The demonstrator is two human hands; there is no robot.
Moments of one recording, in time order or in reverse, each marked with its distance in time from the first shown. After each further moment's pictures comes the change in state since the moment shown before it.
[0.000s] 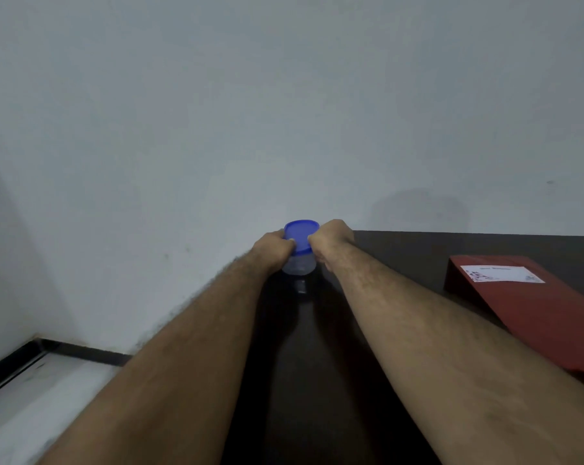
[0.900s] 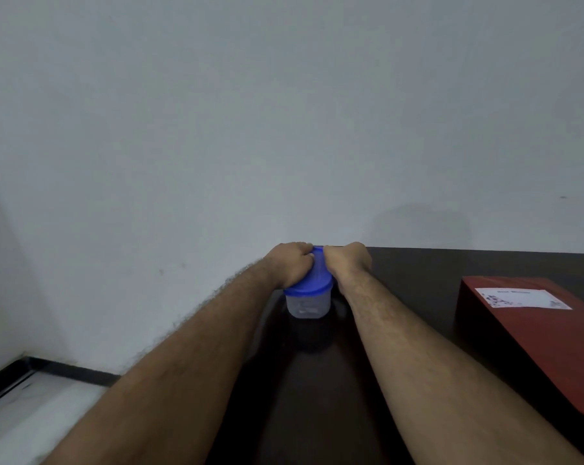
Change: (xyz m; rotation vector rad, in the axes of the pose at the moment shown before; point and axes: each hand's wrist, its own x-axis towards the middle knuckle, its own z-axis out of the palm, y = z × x) left_hand 0.038 0.015 0.016 0.431 -0.137 0.271; right_hand 0.022 0.025 0.003 0.125 0.224 0.125
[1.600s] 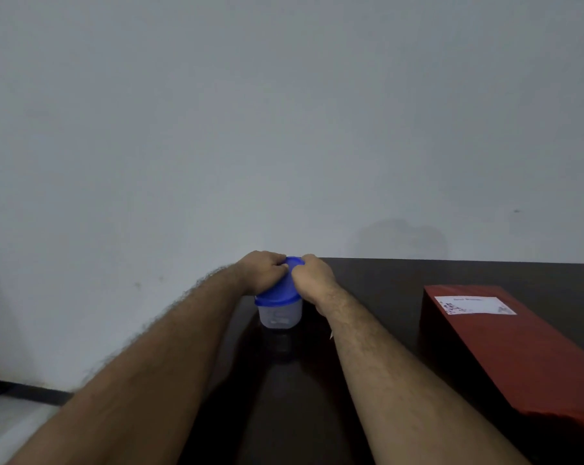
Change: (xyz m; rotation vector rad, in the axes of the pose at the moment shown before) left_hand 0.004 -0.003 -0.011 0.099 -0.011 -0.001; right_hand -0.030 -0.005 -0.022 -0.218 -0.318 -0.216
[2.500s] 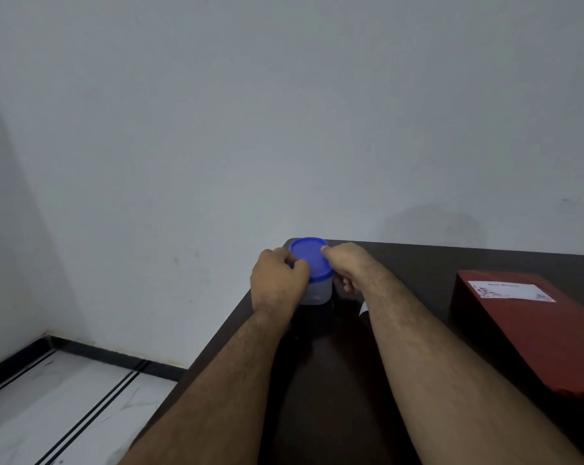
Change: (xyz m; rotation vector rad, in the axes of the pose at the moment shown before) left_hand -0.094 0.022 0.044 -0.508 0.632 -0.342; right_hand -0.014 -0.006 -0.008 -0.038 -0.076 0.240
